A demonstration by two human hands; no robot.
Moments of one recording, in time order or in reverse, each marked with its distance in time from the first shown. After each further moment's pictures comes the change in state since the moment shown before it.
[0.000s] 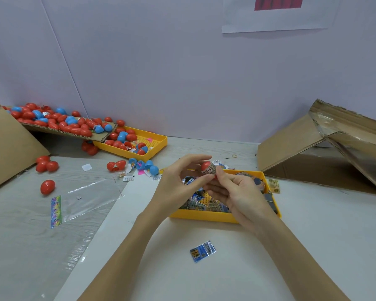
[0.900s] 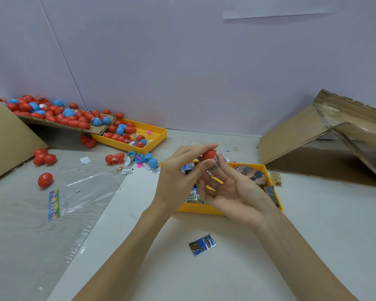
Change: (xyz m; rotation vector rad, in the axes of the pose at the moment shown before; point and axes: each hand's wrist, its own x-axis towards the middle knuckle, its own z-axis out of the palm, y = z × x) left_hand 0.000 0.010 0.010 0.114 0.179 0.179; right_hand -0.003 -0.009 0.008 0.645 -0.171 0.413
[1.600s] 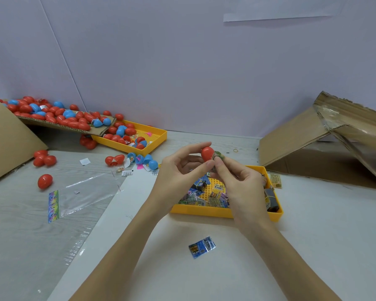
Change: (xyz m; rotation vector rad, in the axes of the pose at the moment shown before) left_hand 0.004 0.006 -0.005 -0.330 -0.086 -0.371; right_hand 0.002 0.014 -0.002 -0.764 0.311 -0.796
